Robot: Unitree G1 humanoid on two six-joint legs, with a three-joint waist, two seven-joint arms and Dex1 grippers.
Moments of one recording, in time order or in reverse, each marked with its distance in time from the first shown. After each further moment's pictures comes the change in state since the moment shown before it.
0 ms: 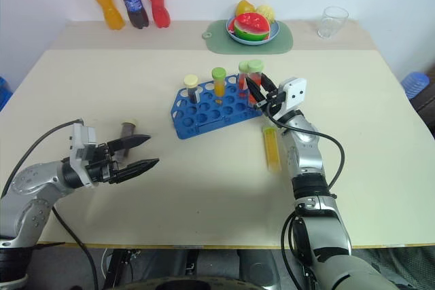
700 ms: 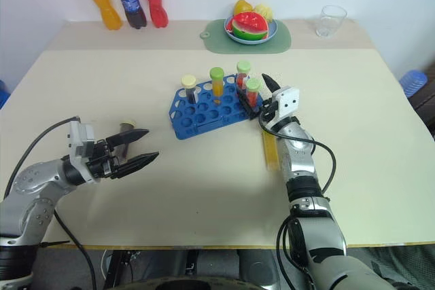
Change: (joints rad) left arm -0.014 -0.026 0.000 0.021 0.013 -0.040 0.025; right arm 0.039 -0.007 0.014 0.080 -0.115 -0.160 -0.036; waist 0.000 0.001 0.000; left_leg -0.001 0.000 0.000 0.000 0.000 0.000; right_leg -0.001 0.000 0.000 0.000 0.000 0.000
